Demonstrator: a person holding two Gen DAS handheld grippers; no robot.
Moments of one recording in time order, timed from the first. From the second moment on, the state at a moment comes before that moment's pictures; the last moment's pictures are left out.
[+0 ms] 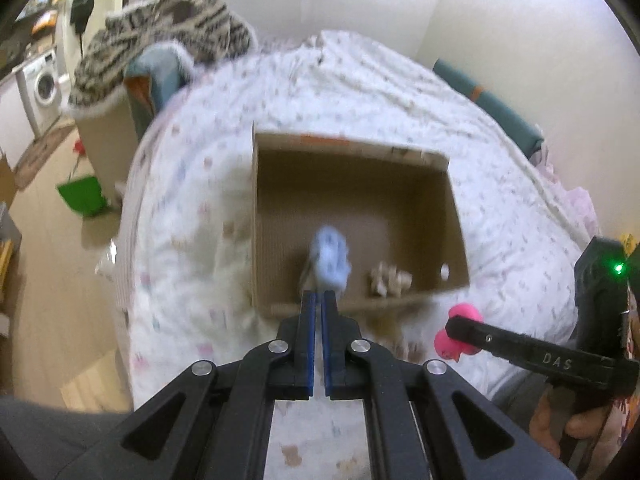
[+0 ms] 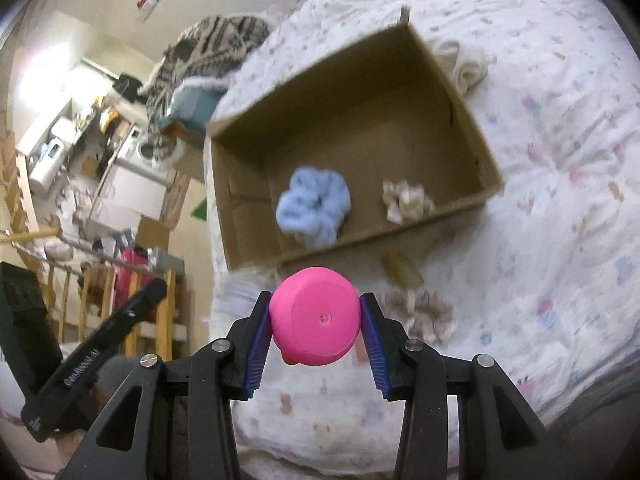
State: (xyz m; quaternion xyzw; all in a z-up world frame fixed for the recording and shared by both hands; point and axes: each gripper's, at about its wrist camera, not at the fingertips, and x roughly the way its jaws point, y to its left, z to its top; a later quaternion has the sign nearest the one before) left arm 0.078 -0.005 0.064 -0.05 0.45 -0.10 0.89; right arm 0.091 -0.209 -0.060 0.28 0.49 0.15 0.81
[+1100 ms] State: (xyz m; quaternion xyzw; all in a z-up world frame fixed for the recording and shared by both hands) left arm 0.122 0.024 -0.030 -0.08 0.58 -0.05 0.81; right arm 0.174 -0.248 -0.073 0.30 0.49 0.14 0.81
